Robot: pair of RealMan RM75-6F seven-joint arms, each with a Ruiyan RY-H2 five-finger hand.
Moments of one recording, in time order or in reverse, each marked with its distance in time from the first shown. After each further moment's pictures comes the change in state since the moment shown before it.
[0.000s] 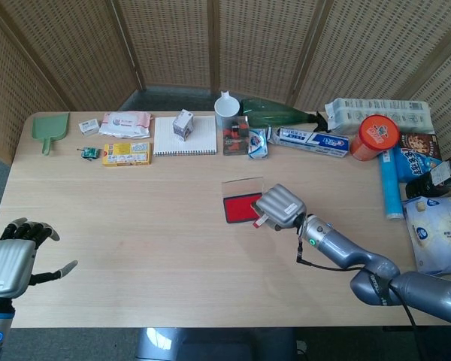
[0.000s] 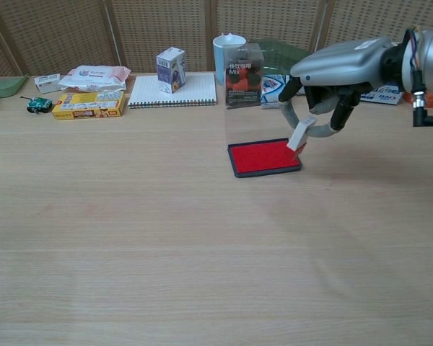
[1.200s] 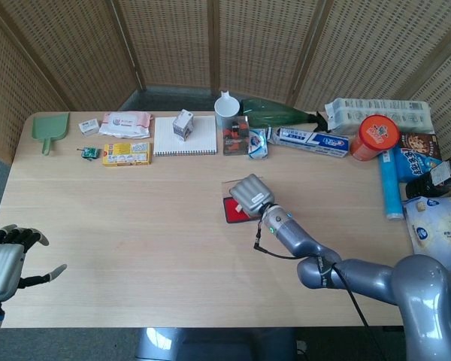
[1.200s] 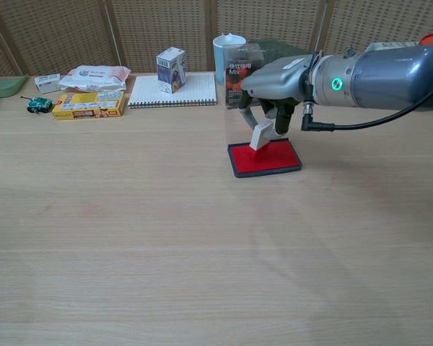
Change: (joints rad) left arm 0.016 -0.007 0.018 0.119 -0.020 -0.014 -0.130; right arm 0.183 -0.271 0.006 0.199 0.491 -0.005 -0.425
